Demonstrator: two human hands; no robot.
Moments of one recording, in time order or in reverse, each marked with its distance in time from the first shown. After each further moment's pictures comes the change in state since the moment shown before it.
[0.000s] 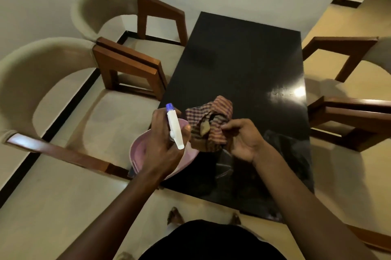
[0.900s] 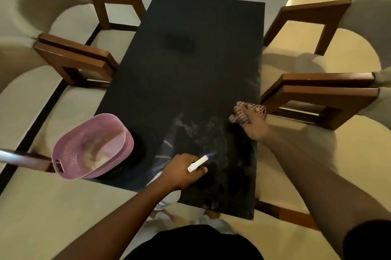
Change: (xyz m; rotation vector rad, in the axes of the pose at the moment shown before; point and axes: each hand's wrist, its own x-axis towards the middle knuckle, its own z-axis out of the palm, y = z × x) left_hand -0.058 0.031 0.271 0.380 -0.789 -0.249; right_hand -0.027 -0.120 -0.341 -1.513 0.515 -0.207
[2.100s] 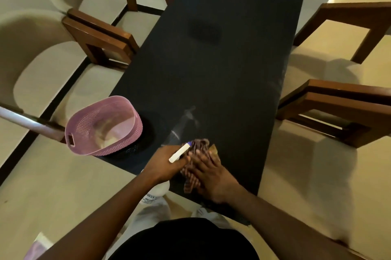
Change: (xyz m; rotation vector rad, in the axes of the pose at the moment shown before) left_hand -0.024 -0.032 -0.012 -0.240 0.270 -0.090; right_hand -0.105 -0.048 0.141 -0.698 -0.439 -0.770
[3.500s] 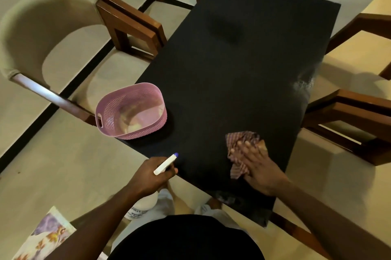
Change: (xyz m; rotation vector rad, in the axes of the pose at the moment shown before) left_hand -0.083 -0.068 -0.041 -0.133 0.062 -0.124; right_hand -0.041 0.067 -0.007 -0.002 -0.008 0.188
